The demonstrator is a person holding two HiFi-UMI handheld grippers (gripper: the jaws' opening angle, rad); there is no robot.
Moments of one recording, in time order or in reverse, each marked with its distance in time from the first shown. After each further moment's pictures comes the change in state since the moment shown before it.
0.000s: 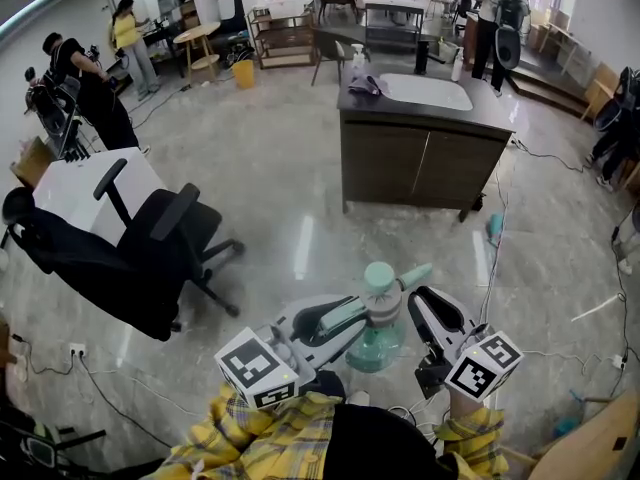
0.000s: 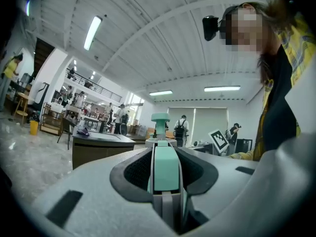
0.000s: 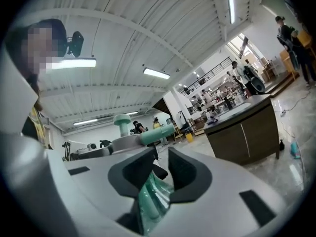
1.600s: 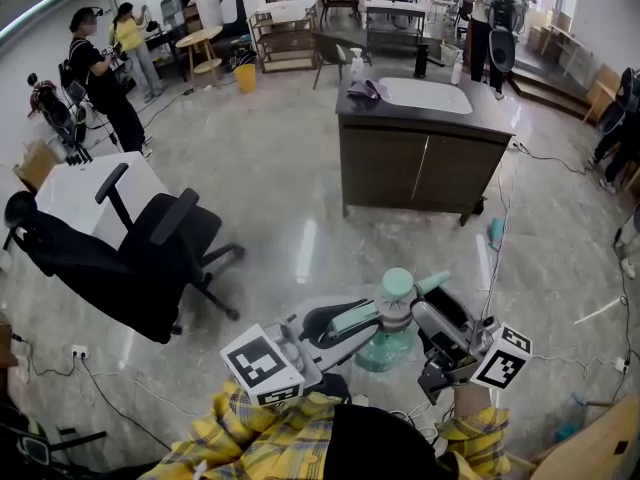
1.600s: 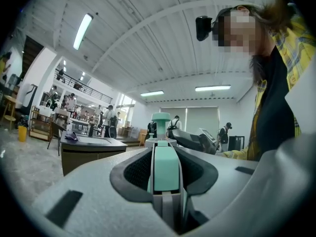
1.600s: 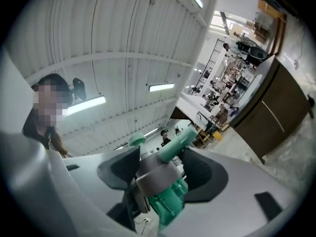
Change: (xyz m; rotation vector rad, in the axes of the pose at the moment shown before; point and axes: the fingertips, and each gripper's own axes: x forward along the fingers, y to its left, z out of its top) left arm 0.030 -0.016 0.012 0.054 -0.014 -0.097; right arm -0.009 0.017 0.049 0.318 -0.155 0.304
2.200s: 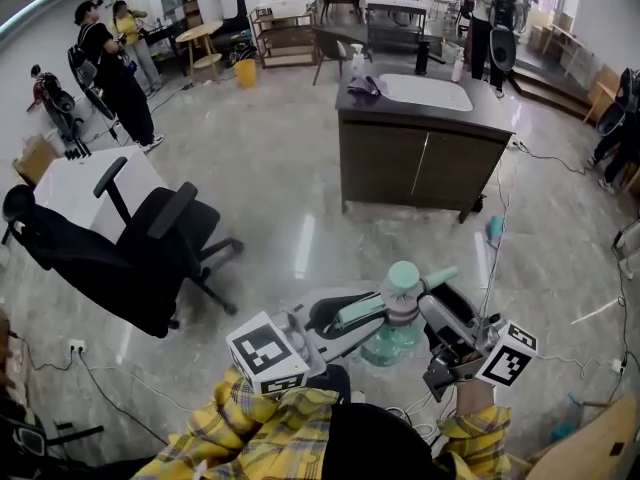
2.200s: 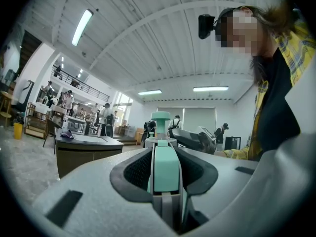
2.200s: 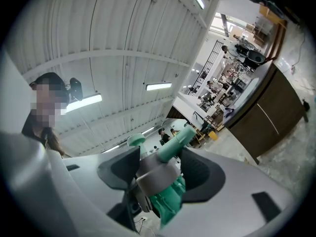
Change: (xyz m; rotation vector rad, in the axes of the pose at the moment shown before) left arm 0.005 0.000 -0.002 -0.010 0.010 -0.044; right arm -0.003 -0.002 0.002 -0.022 0.021 -0.060
